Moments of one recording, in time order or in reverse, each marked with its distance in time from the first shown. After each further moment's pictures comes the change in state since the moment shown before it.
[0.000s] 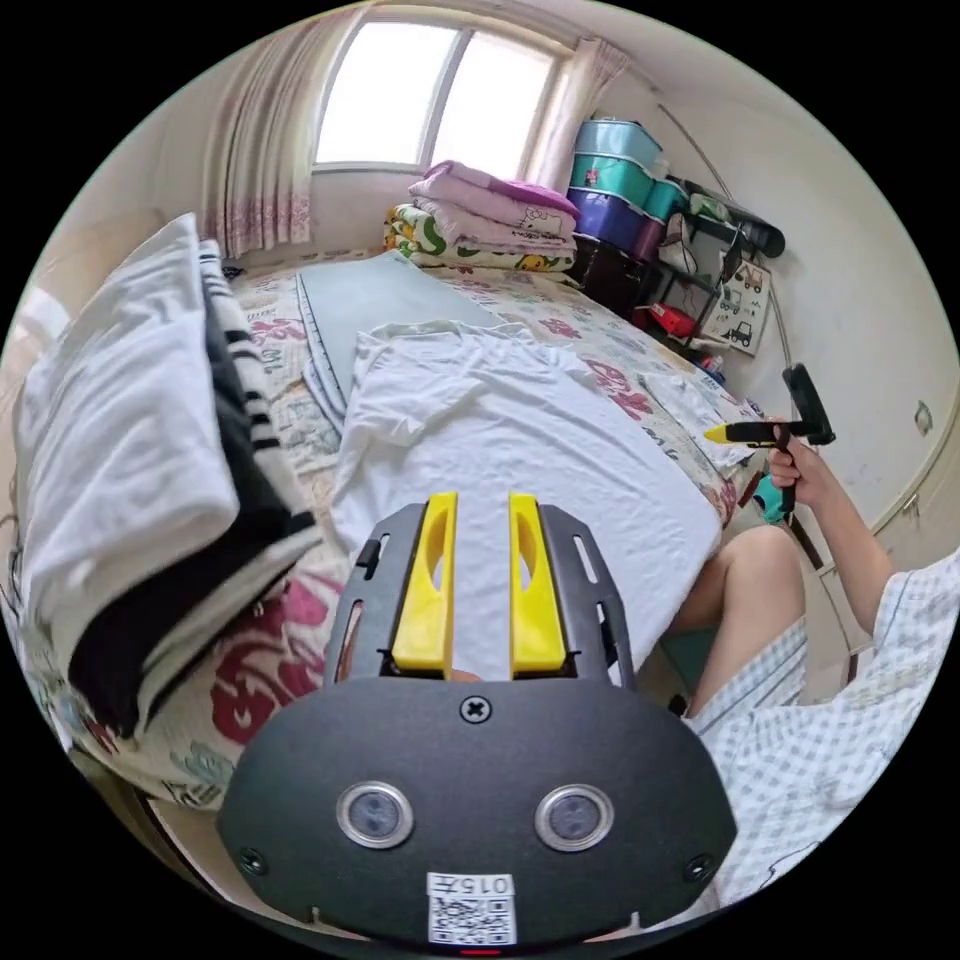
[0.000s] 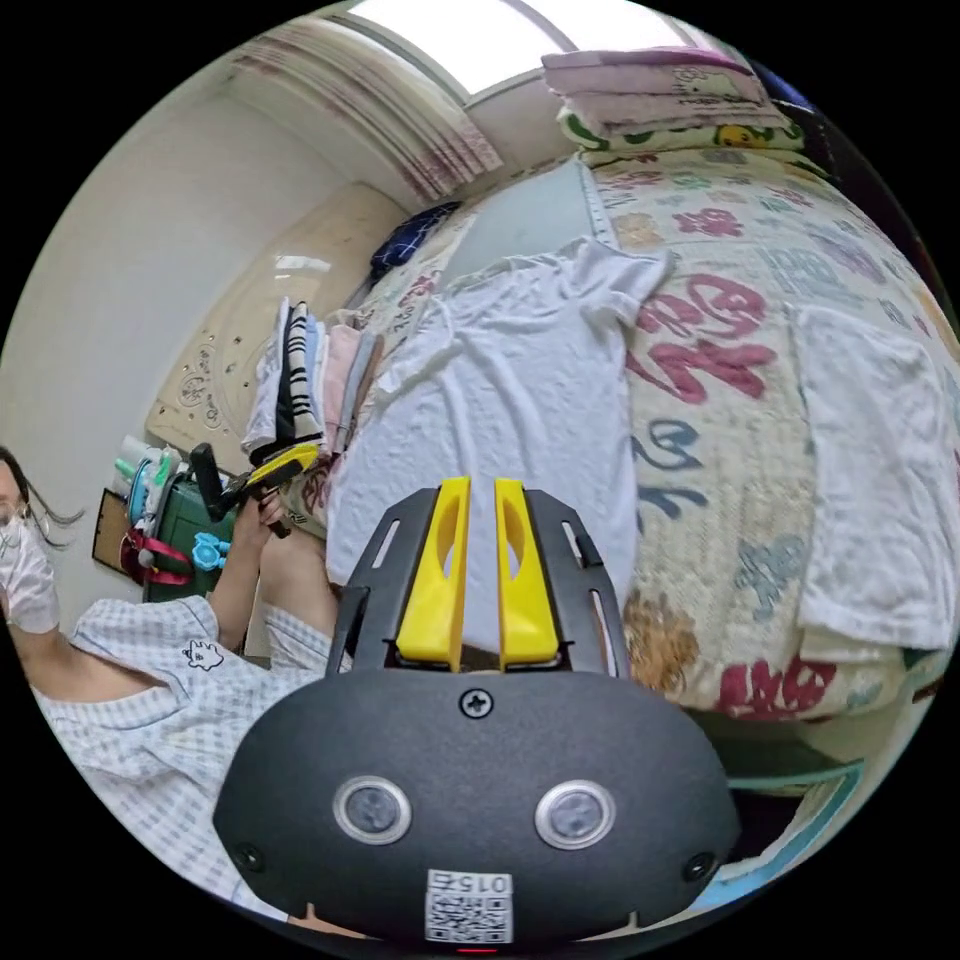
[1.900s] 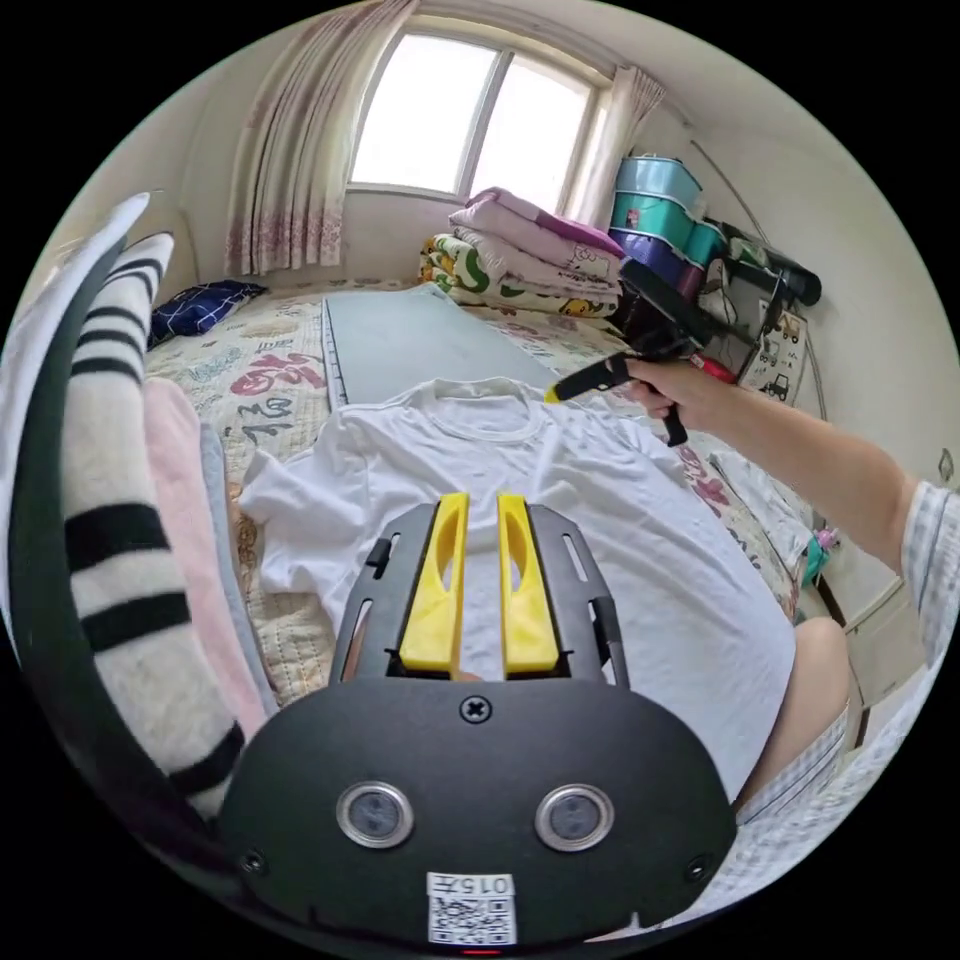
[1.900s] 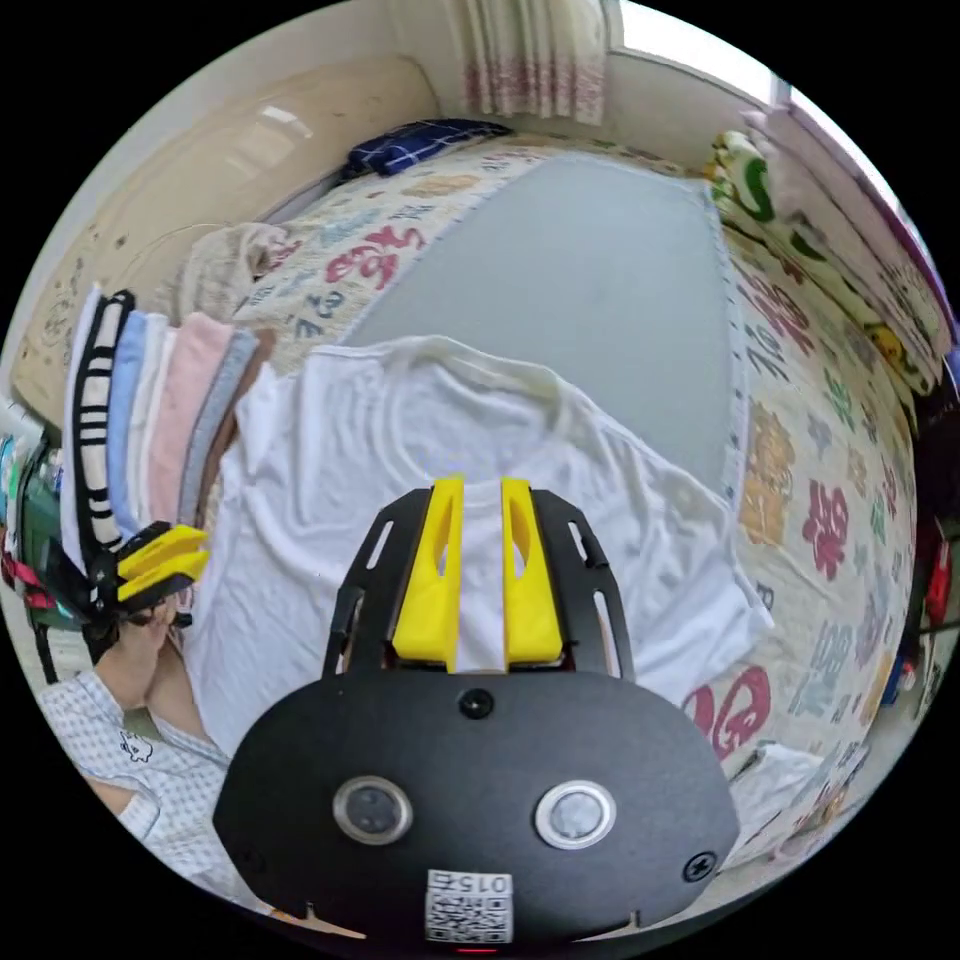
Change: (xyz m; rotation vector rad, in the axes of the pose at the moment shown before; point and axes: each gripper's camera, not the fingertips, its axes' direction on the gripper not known) left arm -0.122 -0.184 0.177 -0.038 0.028 0.066; right arm -0.037 -0.520 0.632 -0.181 0.178 -0.204
